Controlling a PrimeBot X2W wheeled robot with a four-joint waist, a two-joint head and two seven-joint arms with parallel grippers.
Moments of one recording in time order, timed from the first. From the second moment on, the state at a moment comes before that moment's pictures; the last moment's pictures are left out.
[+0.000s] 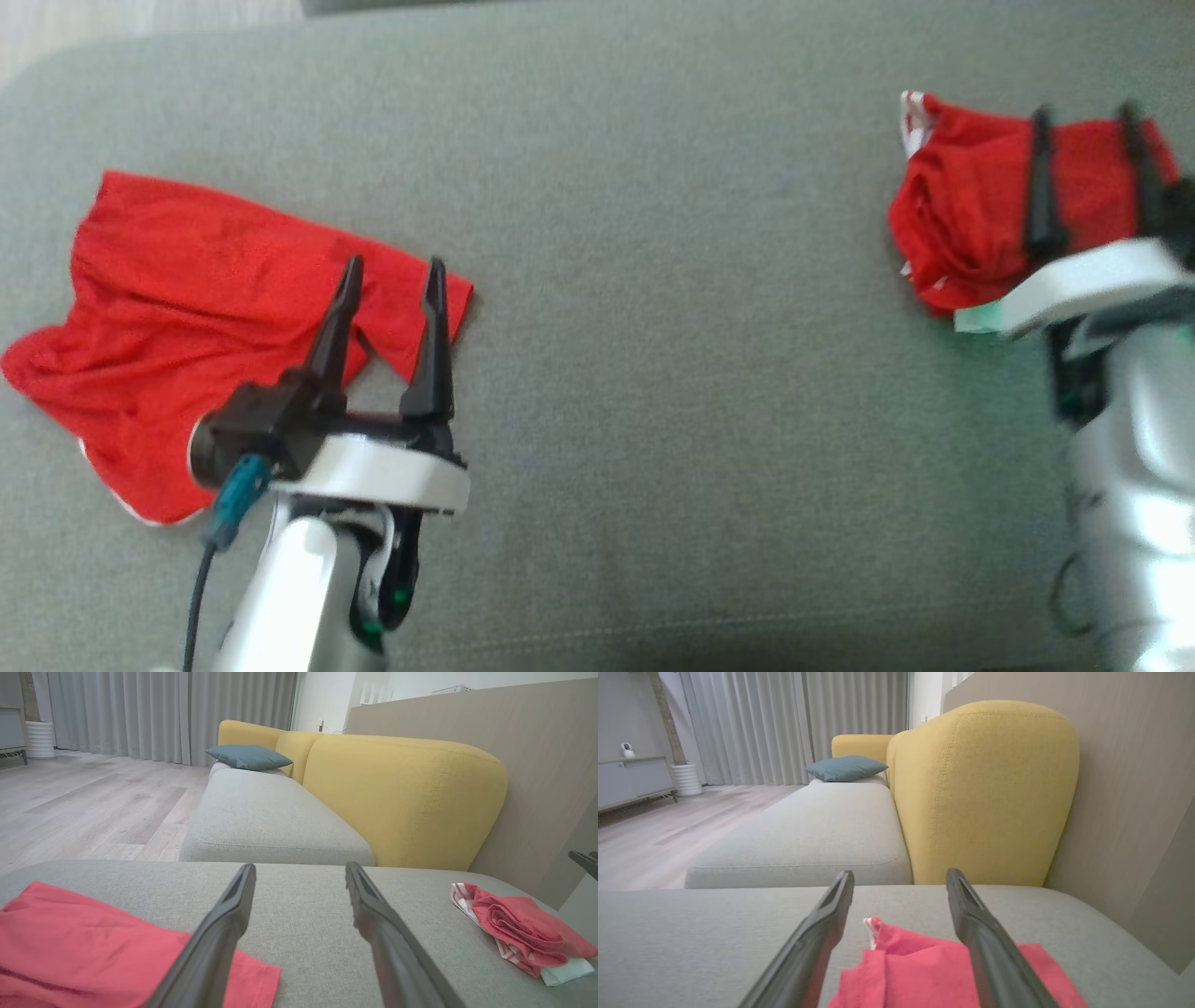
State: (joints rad) left arm -0.18 0.04 -0.27 0.07 -0.23 0.06 -0.26; right arm -0.61 -0.18 -0.08 0.66 0.05 0.13 -0.25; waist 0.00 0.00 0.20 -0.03
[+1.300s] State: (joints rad) left arm 0.04 0.04 -0.18 0.10 -0.27 0.07 -0.26; right arm -0.07 -0.05 0.04 0.28 0.27 0.13 -0.25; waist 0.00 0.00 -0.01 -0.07
